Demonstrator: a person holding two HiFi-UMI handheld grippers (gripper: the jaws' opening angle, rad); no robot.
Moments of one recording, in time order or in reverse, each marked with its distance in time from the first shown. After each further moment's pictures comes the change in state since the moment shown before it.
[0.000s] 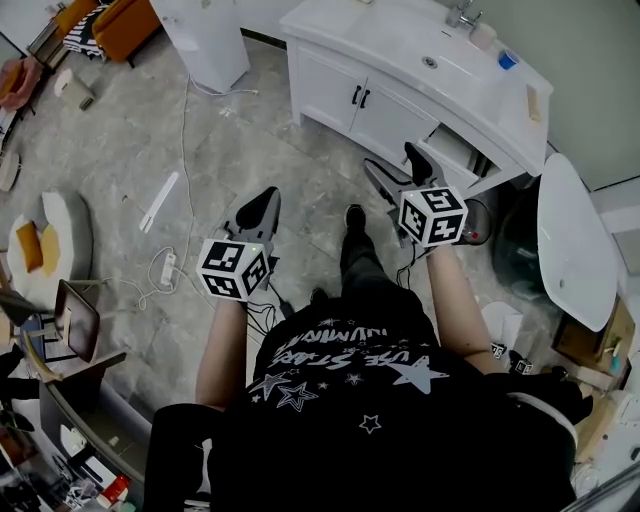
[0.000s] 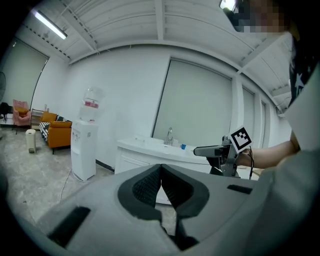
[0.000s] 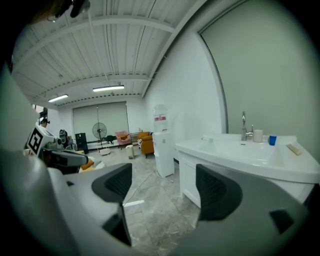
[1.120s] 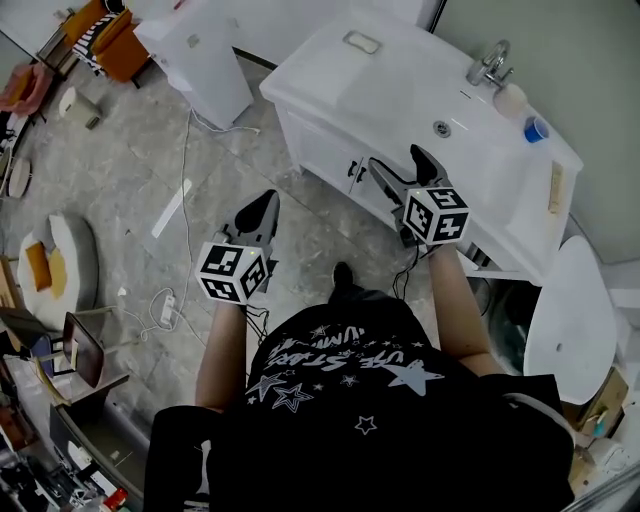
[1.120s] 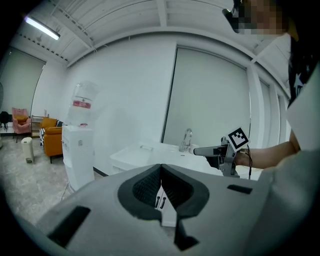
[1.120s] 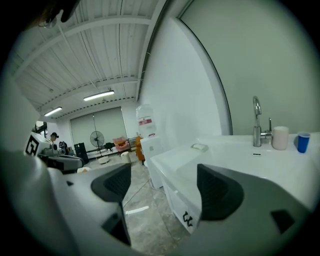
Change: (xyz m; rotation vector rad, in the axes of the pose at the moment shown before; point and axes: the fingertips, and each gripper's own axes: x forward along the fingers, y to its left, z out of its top) left arm 0.277 0.088 0.101 0.027 0.010 0.088; right arm 0.218 -0.232 0.092 0.092 -0.003 0.061
